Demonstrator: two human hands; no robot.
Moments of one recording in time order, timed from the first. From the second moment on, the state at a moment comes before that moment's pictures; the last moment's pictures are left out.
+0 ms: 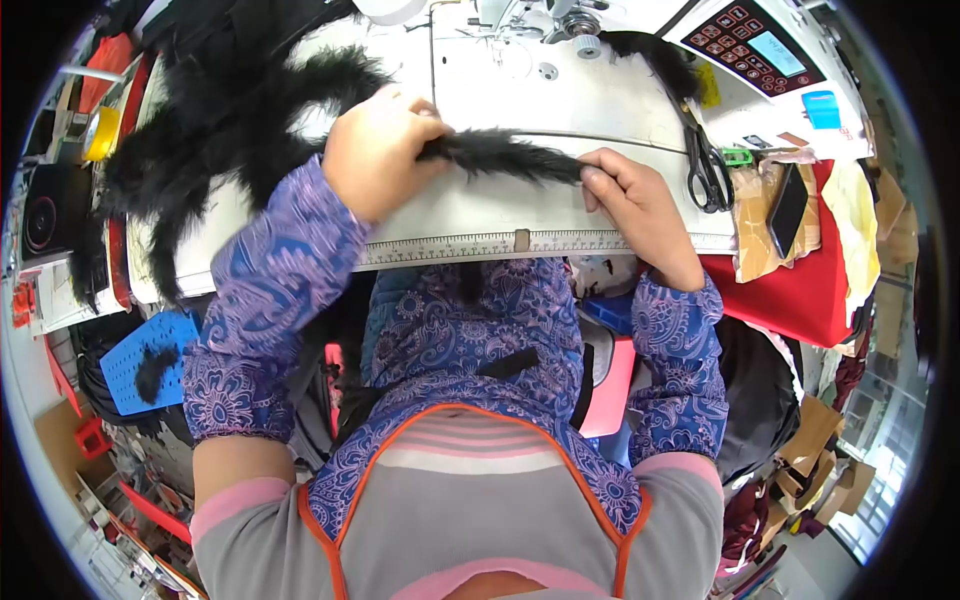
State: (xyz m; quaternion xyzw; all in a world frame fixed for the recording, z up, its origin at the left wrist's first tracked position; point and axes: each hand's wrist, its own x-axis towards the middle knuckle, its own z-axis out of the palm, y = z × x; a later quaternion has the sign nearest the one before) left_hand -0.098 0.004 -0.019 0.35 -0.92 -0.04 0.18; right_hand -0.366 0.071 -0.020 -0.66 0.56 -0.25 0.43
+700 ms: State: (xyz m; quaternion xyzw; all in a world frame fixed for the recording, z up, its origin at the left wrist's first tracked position) left_hand -0.153 -0.015 -0.046 0.41 -0.58 -0.66 0.25; right_hand -0.474 0.062 -0.012 -0.64 0.76 -0.08 0.02
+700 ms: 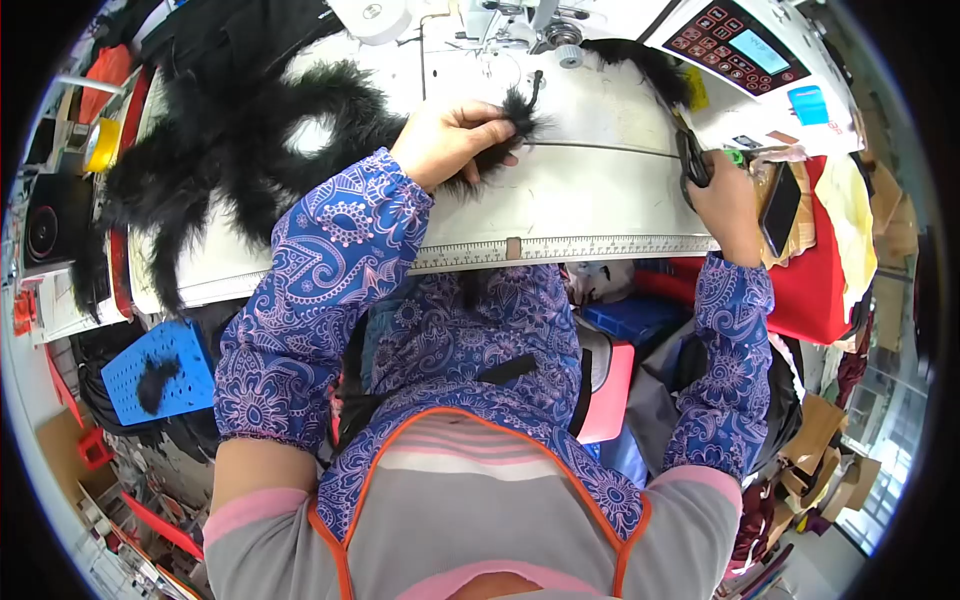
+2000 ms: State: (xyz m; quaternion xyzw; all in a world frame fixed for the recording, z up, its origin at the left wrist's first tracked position) left_hand -0.148 0.021 -0.031 0.45 -0.53 -0.66 0.28; right_hand -0.406 0.156 -0.003 -0.61 0.76 -0.15 0.14
